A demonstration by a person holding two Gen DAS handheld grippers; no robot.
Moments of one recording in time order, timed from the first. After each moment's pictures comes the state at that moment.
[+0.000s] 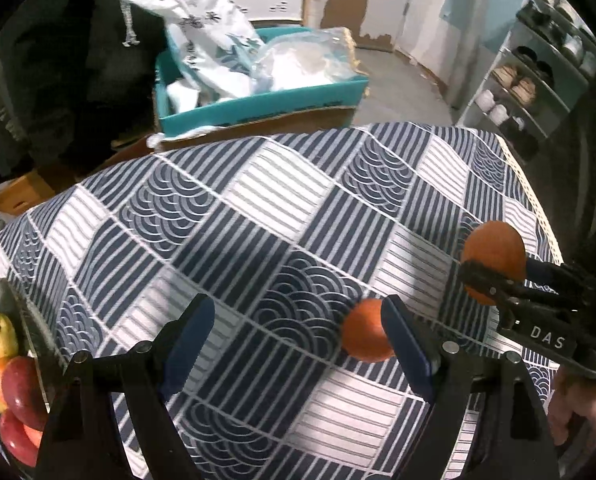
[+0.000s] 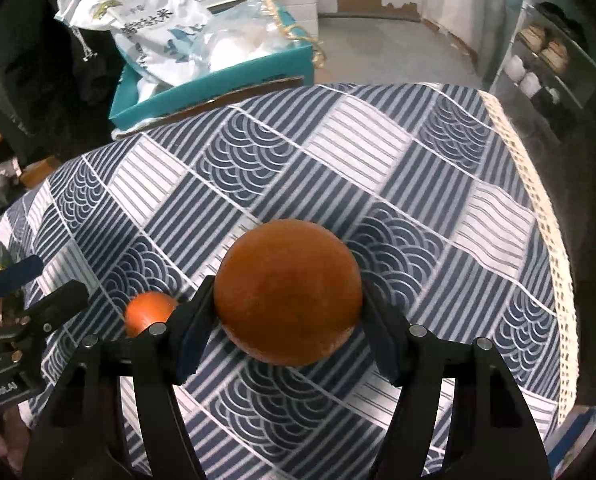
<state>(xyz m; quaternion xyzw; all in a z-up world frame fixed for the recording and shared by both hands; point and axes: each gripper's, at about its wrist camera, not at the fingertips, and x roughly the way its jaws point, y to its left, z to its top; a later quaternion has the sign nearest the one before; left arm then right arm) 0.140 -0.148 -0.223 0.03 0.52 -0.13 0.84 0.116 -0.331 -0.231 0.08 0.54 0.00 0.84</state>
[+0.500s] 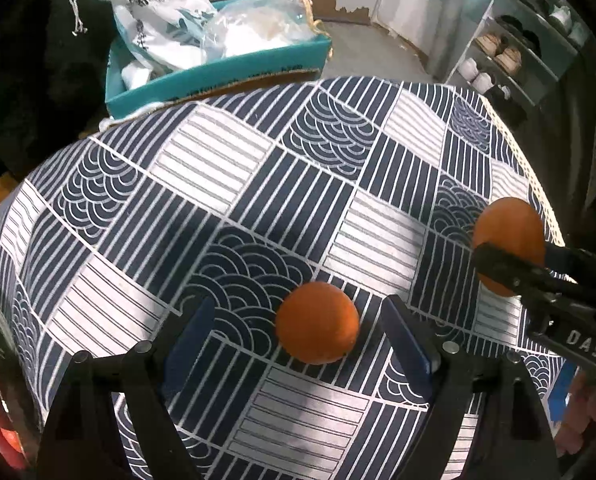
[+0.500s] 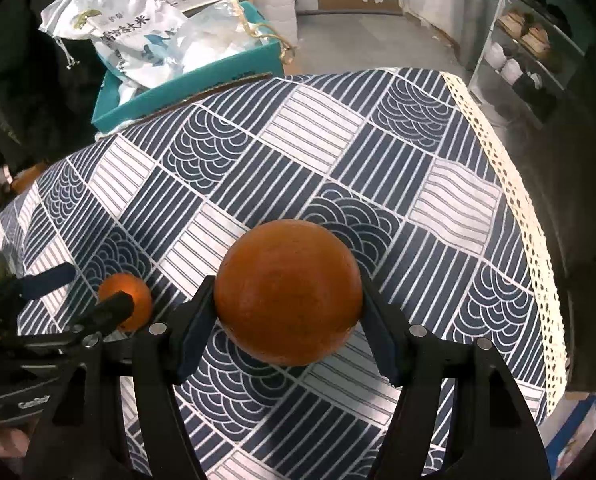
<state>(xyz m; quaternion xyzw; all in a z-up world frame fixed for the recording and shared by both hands) 0.136 -0.189 -0.256 0.05 0.55 -0.16 0.82 0.099 -0.358 -0.233 0.09 0.54 -0.02 0.84</state>
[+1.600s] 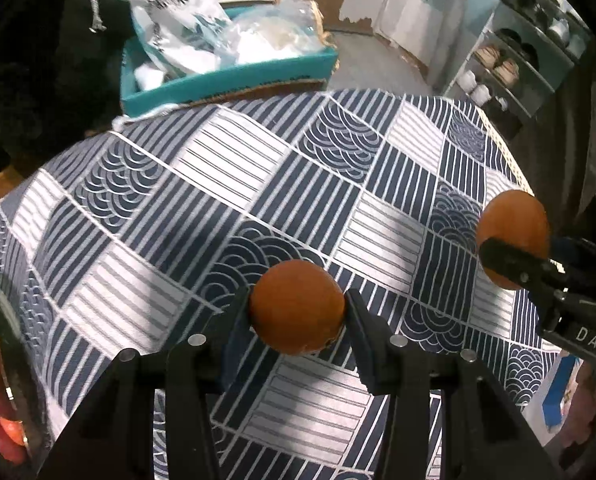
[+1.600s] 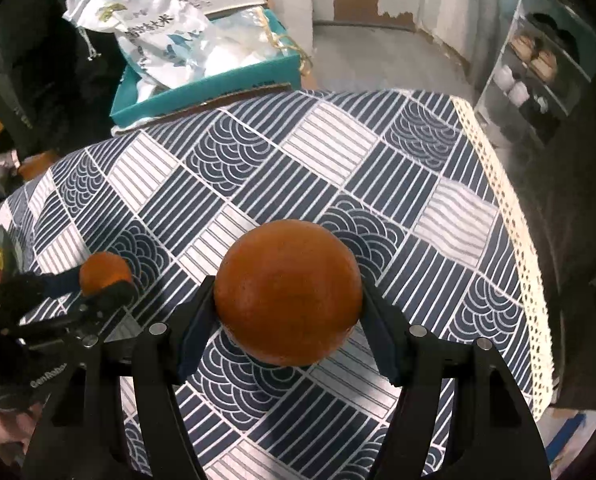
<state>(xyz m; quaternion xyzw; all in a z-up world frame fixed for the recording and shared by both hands) 0.127 -0.166 -0.238 0.03 0.54 -0.16 0.83 0.093 -0.340 -0.213 0.05 0.52 0.00 0.85</state>
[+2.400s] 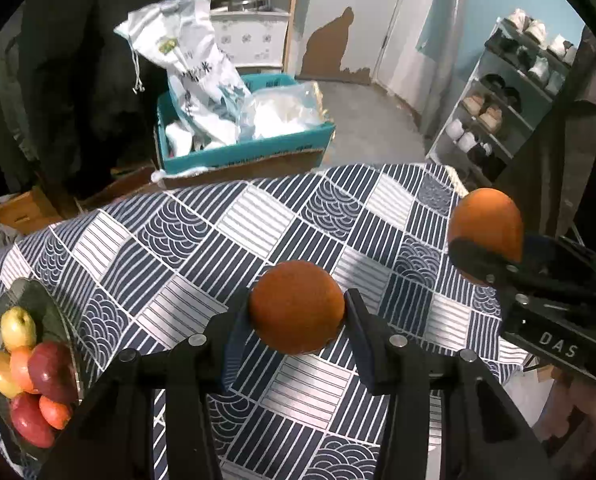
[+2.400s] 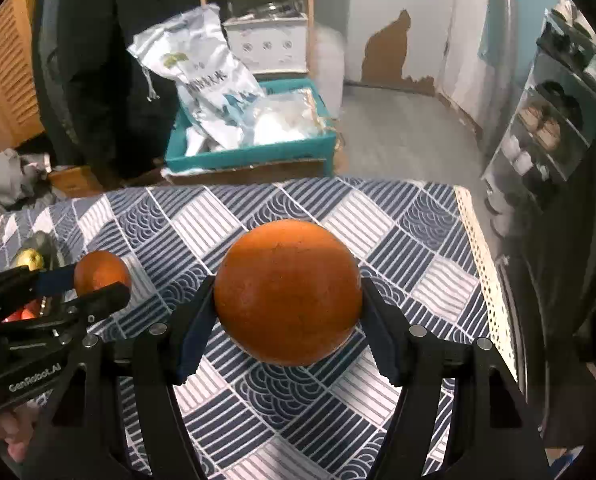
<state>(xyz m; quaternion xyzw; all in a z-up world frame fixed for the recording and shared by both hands) 0.094 -0.140 -0.146 0.00 0.47 -0.16 0.87 0.074 -0.306 -0.133 0.01 0.44 0.04 0.90</state>
